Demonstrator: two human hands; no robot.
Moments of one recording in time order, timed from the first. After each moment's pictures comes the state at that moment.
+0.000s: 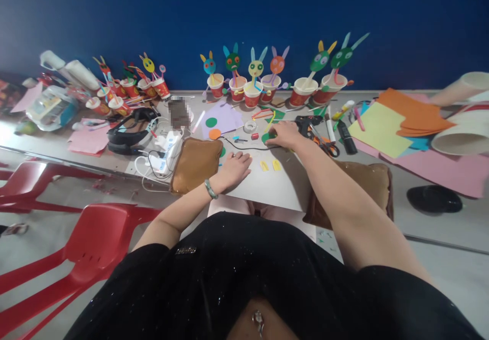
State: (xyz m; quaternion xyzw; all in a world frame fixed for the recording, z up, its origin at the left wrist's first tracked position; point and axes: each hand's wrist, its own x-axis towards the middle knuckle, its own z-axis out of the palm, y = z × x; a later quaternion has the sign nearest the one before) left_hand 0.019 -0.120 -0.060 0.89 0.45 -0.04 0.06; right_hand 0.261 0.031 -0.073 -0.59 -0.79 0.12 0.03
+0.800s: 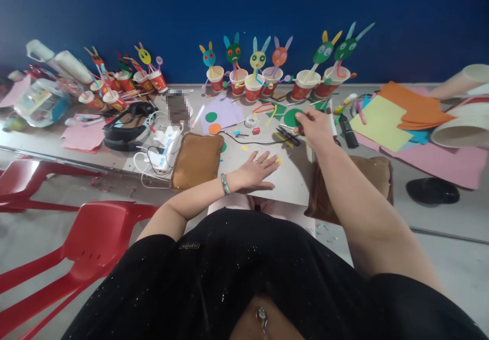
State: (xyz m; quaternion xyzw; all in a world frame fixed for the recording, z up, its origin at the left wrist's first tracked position) left_hand 0.063 -0.125 -0.063 0.94 0.31 -0.07 0.13; right_hand 0.301 0.002 -0.069 -0.62 -0.50 0.37 0.47
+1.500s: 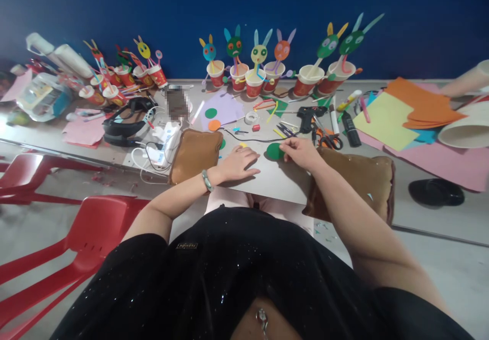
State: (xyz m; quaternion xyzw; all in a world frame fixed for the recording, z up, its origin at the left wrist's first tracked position) left_hand 0.014 -0.114 -0.058 0.89 0.38 0.06 0.23; right_hand 0.284 -0.085 -0.059 -0.59 -0.58 0.48 0.29
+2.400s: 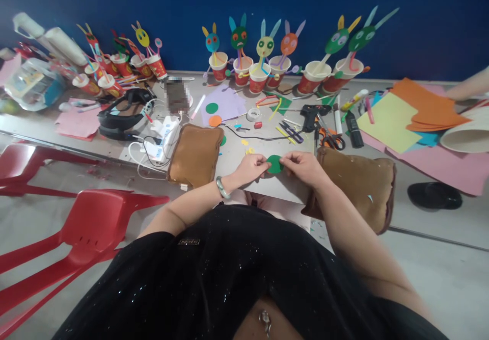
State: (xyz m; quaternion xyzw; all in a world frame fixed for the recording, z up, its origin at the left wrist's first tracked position) left_hand 0.074 -0.142 -0.059 0.55 0.51 0.27 0.61; right_hand 0.281 -0.129 -0.060 -0.58 -0.58 0.50 0.29
